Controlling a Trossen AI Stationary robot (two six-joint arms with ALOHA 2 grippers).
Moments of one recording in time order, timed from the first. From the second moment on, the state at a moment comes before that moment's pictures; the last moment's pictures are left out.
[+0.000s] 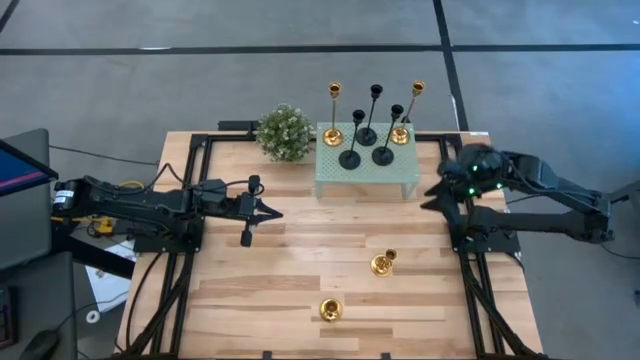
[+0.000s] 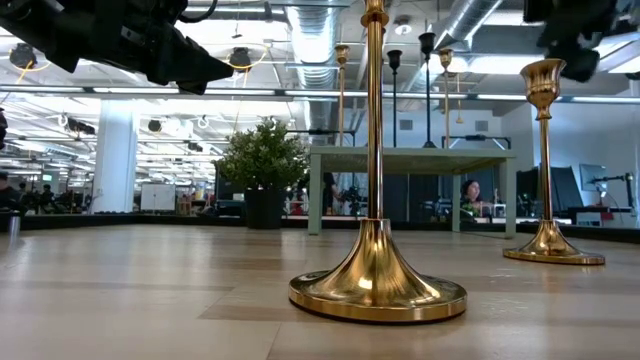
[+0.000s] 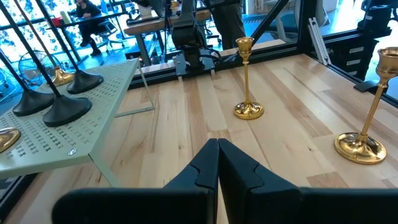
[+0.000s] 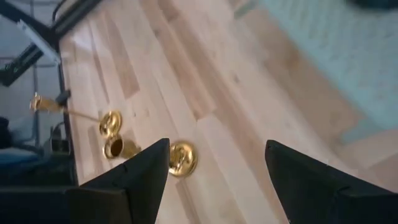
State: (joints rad) left arm 0.03 0.69 0.34 0.32 0.10 0.26; right arm -0.32 0.66 0.92 -1.08 -0.23 0.36
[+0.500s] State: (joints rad) left arm 0.03 0.69 0.34 0.32 0.10 0.26; right arm -0.02 0.62 0.65 -0.87 -0.05 0.57
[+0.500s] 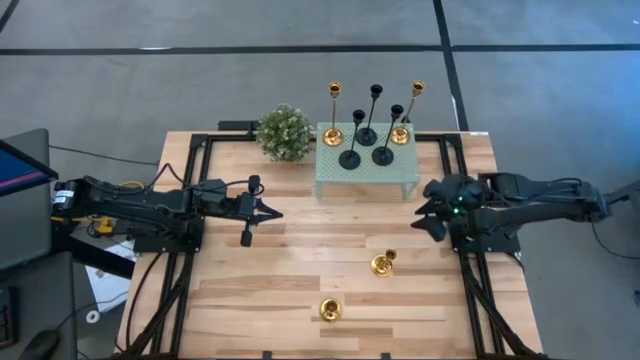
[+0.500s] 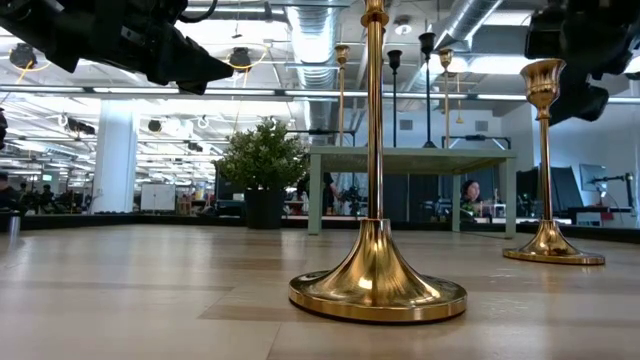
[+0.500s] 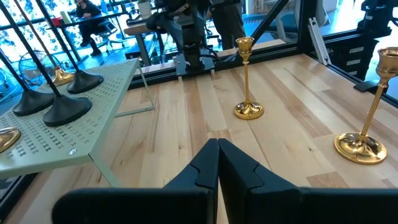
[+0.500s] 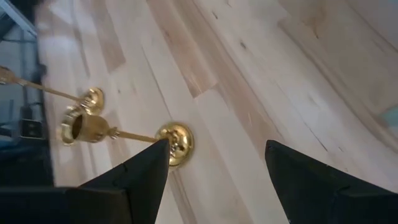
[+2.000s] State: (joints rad) left arm 0.03 0.69 0.32 0.32 0.10 0.25; right arm 0.55 1.02 0.62 -0.84 0.31 0.74
